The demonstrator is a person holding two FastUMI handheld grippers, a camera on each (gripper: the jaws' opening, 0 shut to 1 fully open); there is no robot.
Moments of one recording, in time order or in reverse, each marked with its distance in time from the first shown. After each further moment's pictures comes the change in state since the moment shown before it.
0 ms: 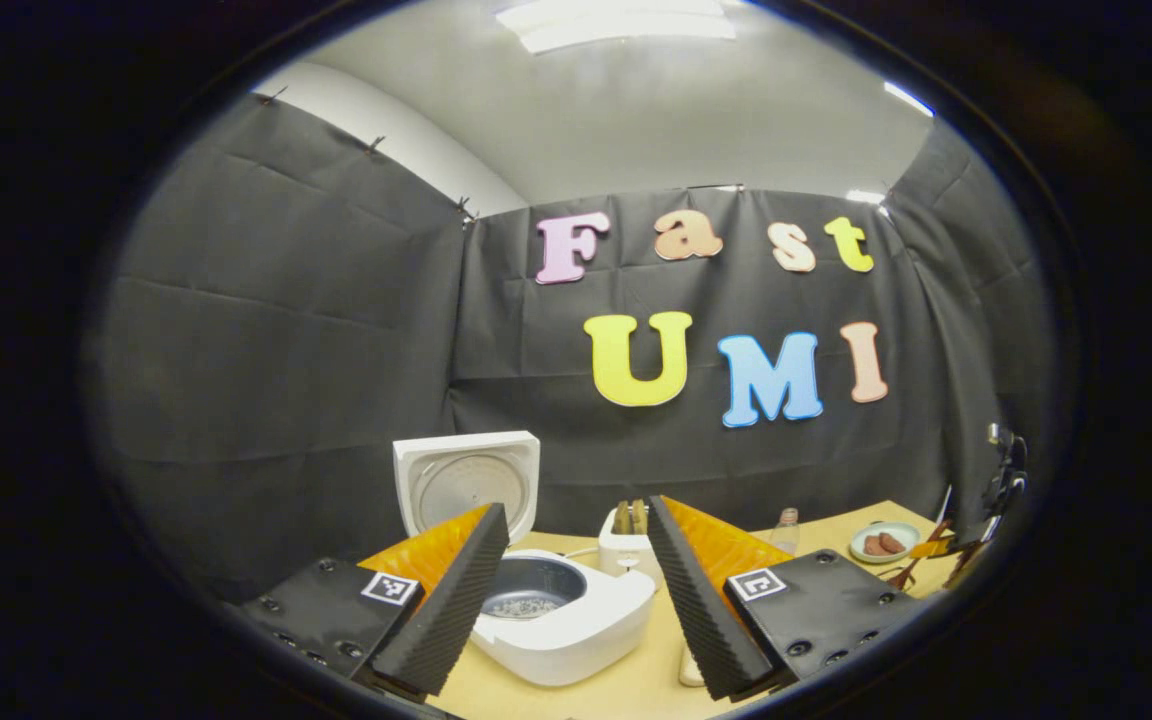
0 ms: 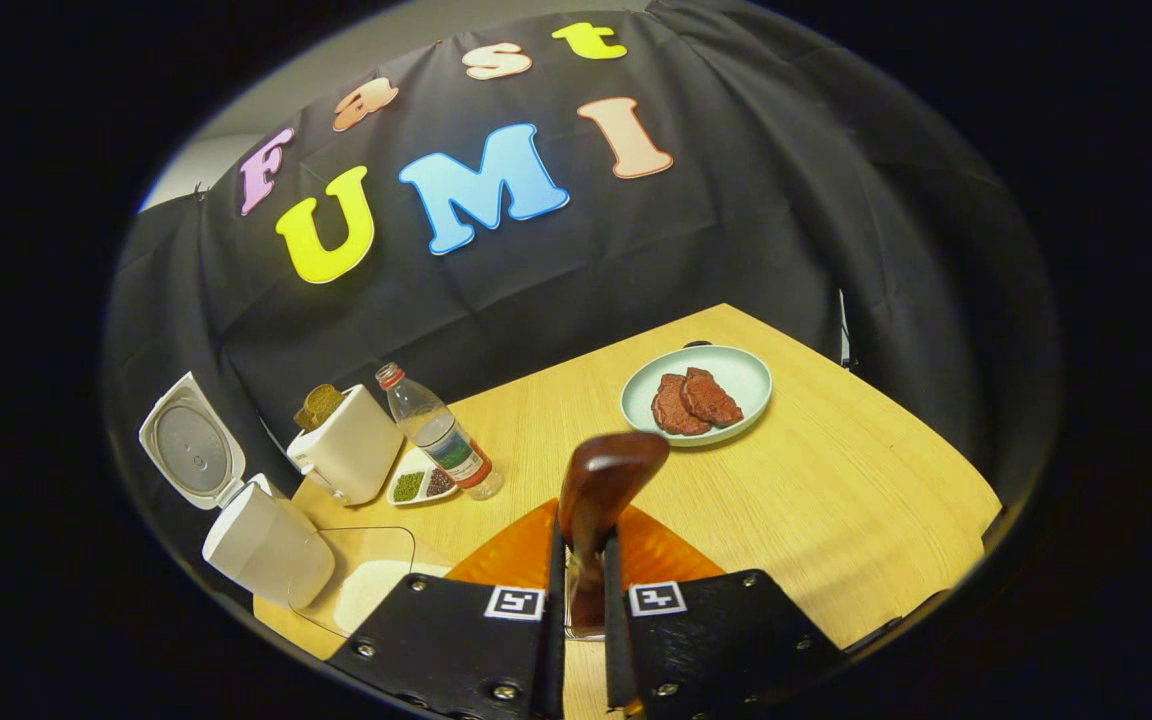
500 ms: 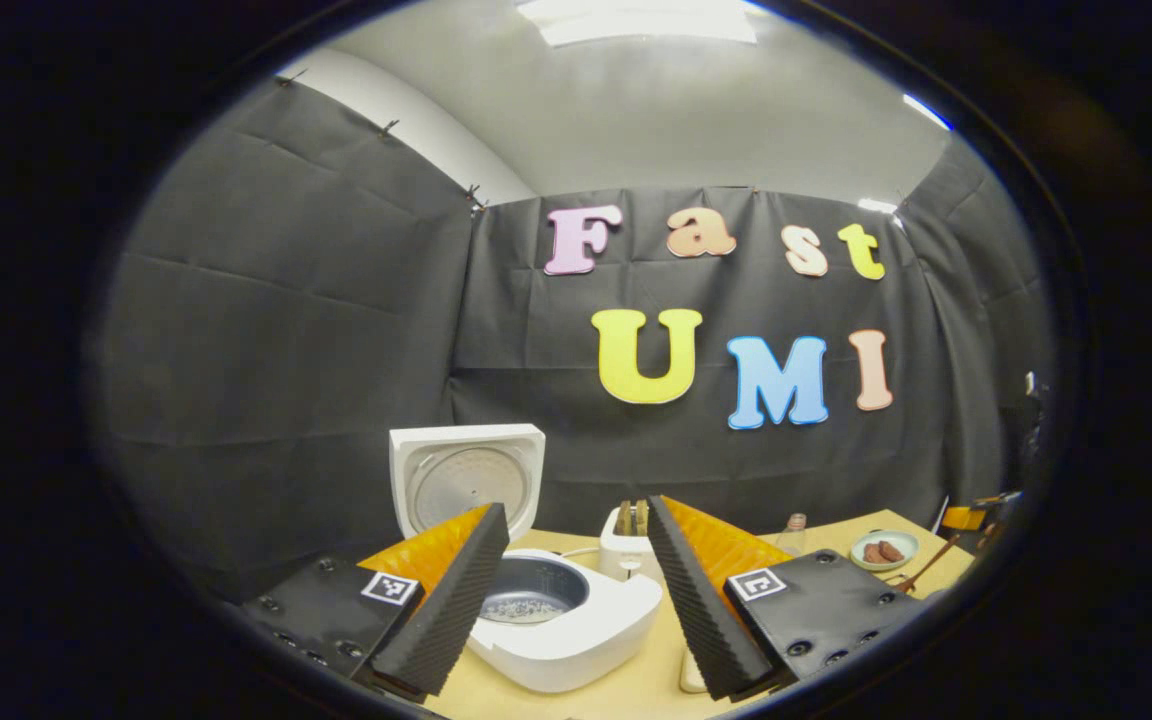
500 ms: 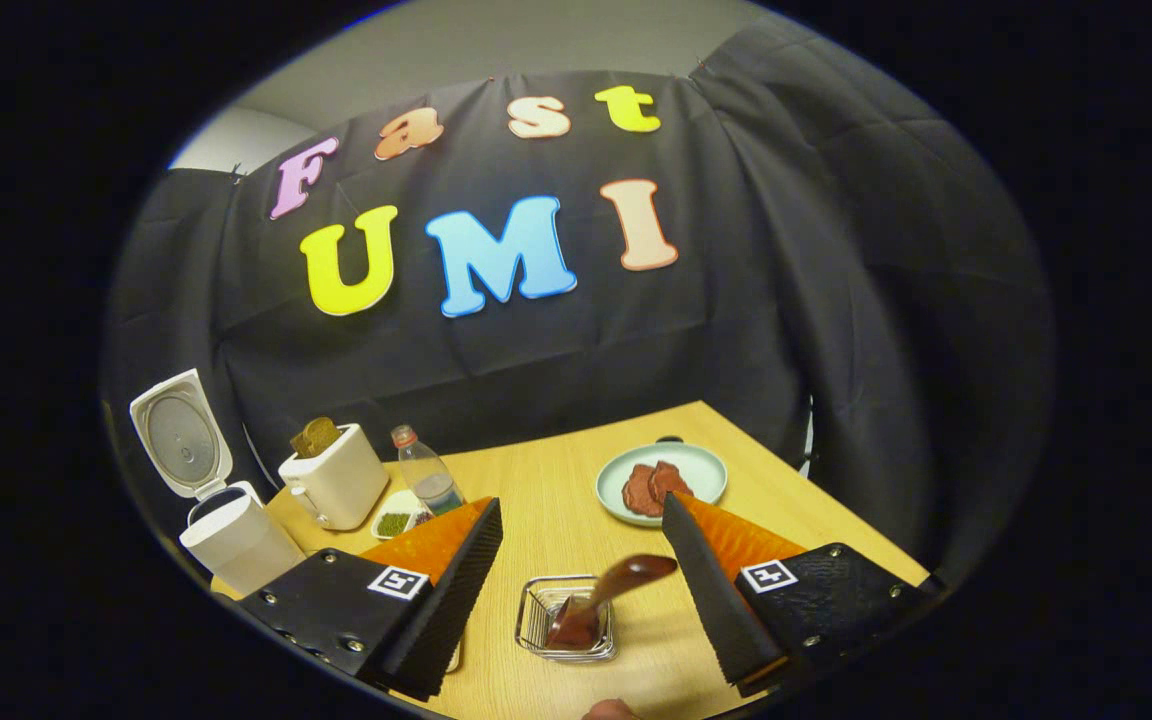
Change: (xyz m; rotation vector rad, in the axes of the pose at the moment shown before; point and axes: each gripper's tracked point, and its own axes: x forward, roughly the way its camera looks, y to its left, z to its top) left arm 0.032 0.019 -0.010 -0.036 0.009 -0.006; right arm -0.071 0.017 0.086 -0.171 -0.263 -0.065
